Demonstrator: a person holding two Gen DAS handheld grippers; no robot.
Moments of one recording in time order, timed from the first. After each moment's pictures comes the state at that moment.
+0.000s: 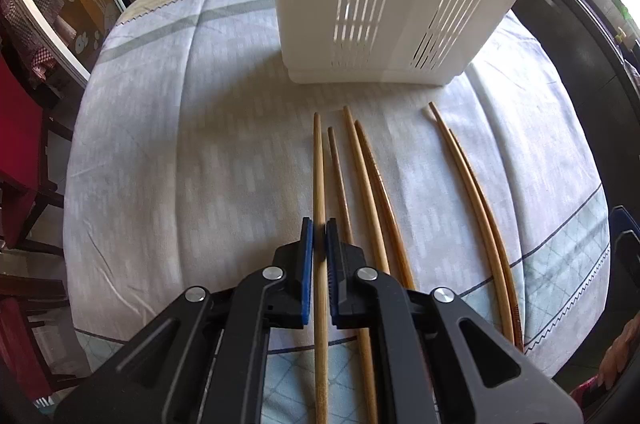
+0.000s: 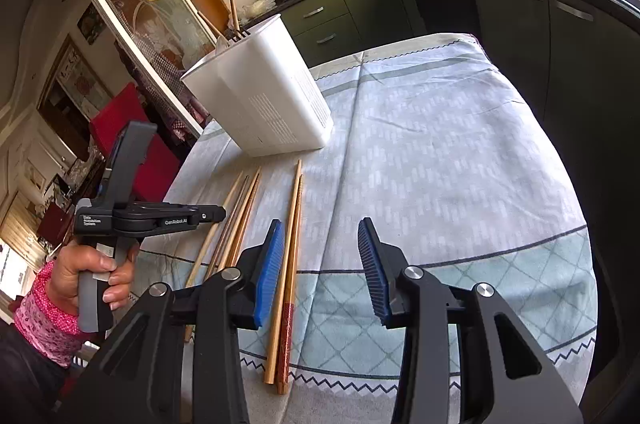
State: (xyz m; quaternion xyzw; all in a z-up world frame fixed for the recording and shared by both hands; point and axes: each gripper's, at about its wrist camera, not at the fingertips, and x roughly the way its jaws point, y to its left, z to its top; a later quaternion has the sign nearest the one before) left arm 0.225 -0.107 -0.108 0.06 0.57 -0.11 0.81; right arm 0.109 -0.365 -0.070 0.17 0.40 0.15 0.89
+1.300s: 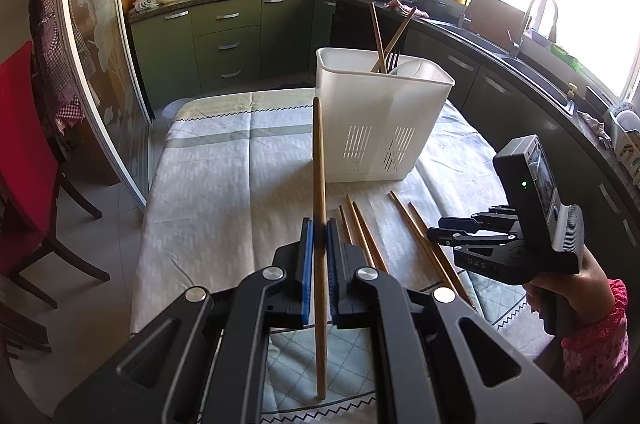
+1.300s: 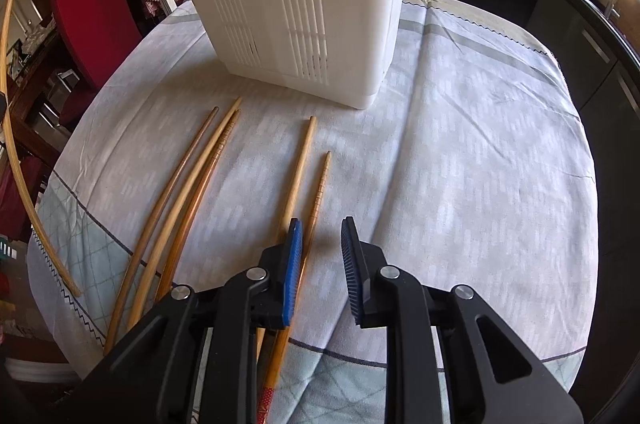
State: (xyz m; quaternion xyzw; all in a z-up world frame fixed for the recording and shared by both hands) left arm 0.140 -0.049 -0.010 0.02 0.39 -0.14 0.91; right arm 0.217 -0.257 -0.124 -0.04 0.53 0.14 0.84
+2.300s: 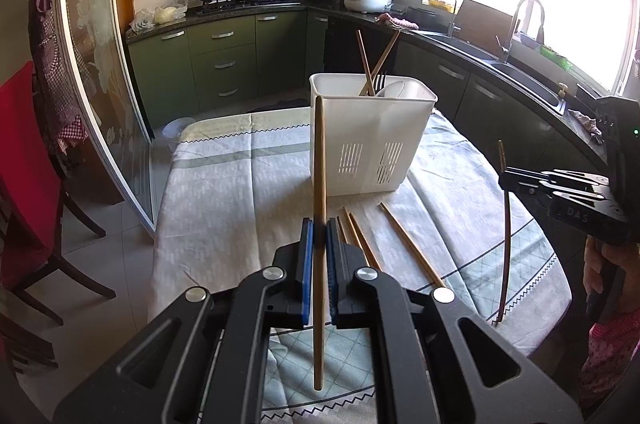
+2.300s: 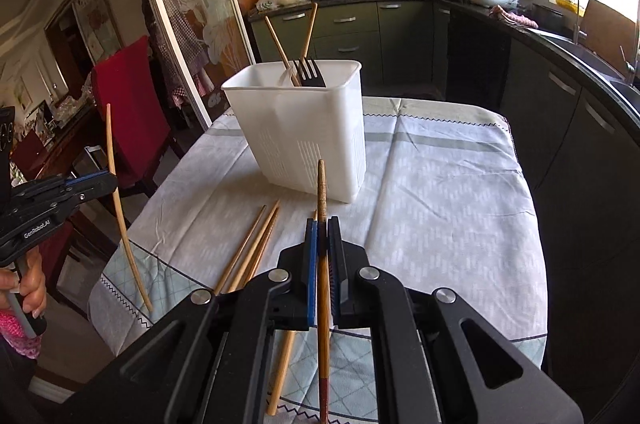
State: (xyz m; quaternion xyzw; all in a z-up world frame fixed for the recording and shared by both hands) left arm 0.124 -0.044 0.014 0.03 0.36 -0.15 0.92; right arm 0.143 -0.308 -0.002 0.03 0.38 0.16 0.91
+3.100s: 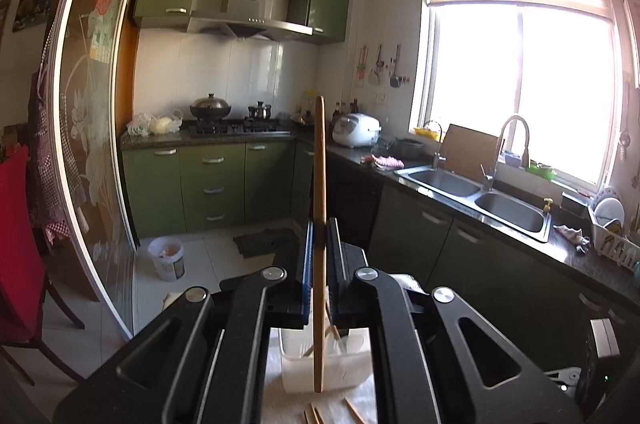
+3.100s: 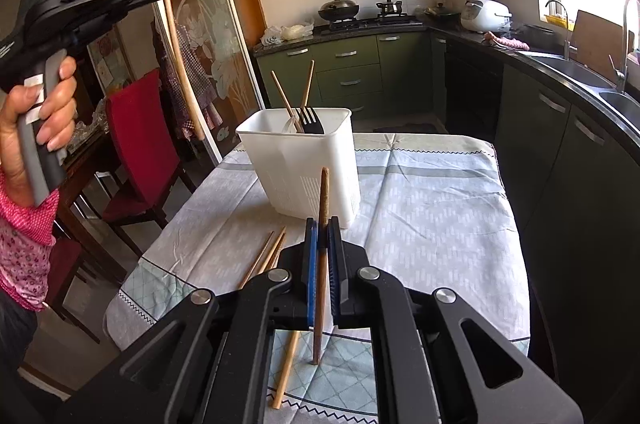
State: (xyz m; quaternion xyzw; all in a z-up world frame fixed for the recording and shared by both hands) left arm 0.200 -0.088 0.168 -0.03 0.14 -0.16 0.98; right arm 0.113 -0.332 0.030 0.06 0.32 0.17 0.93
